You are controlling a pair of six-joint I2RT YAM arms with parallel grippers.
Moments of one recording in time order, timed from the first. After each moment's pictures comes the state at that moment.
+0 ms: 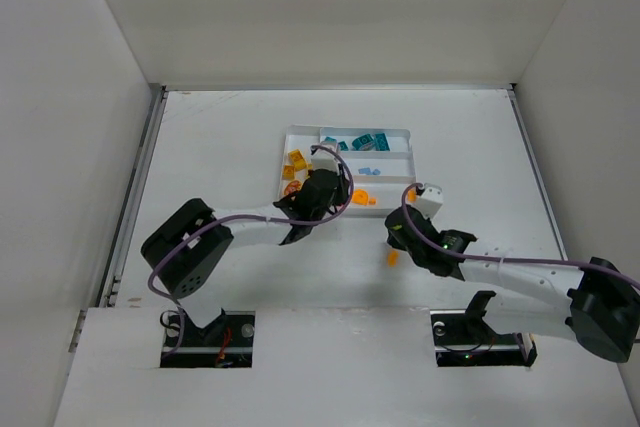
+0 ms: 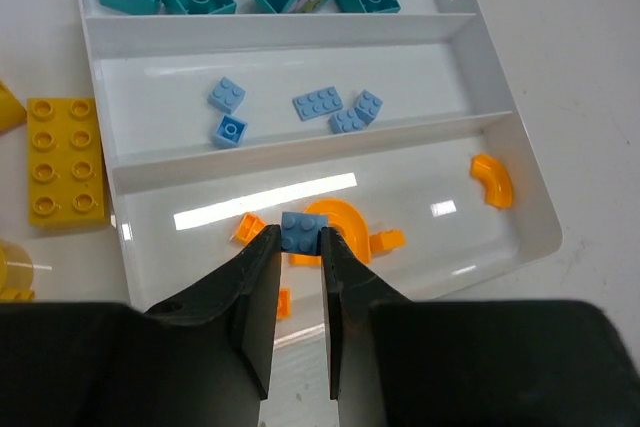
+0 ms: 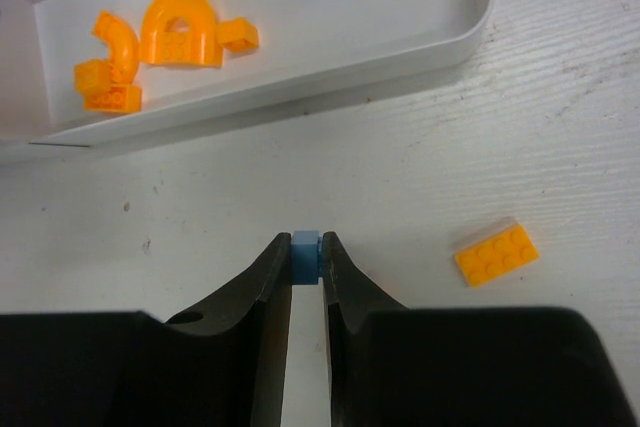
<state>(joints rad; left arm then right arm) -0.86 1.63 0.79 0.44 -0.38 -0.53 0.91 1.11 0.54 -0.29 0.60 0.98</state>
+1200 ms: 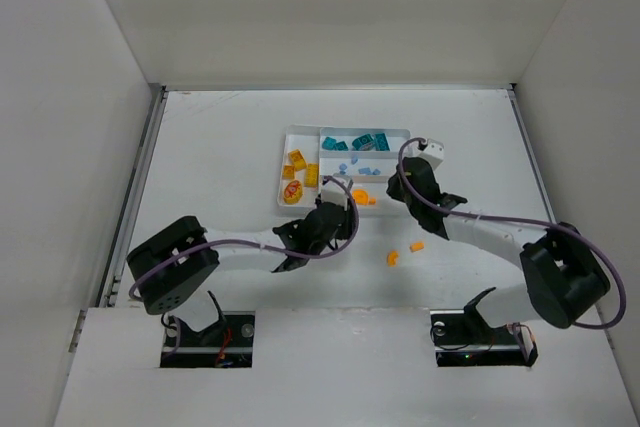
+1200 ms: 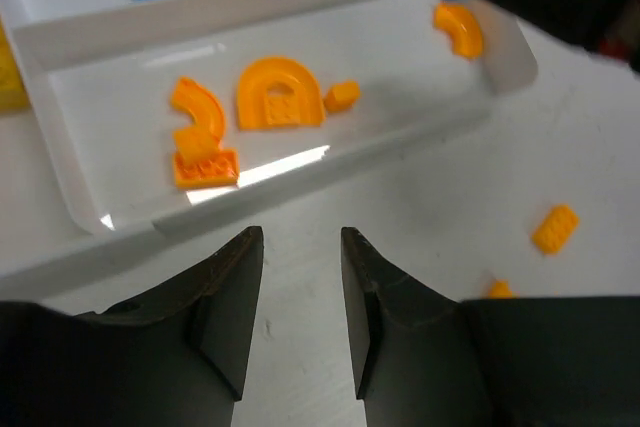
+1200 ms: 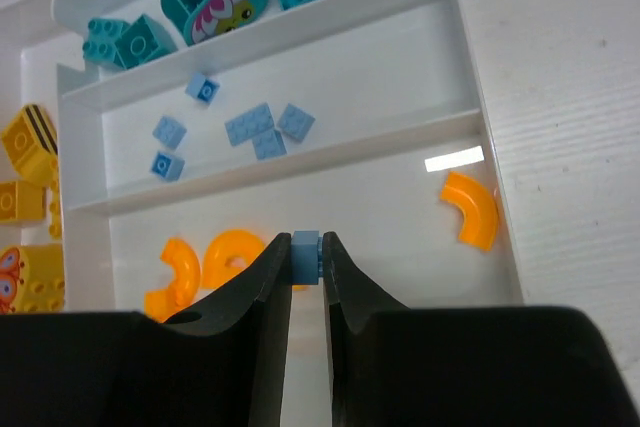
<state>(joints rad) -1.01 1.55 0.67 0.41 -0.42 -0.49 0.59 1.37 0.68 0.10 0.45 0.71</state>
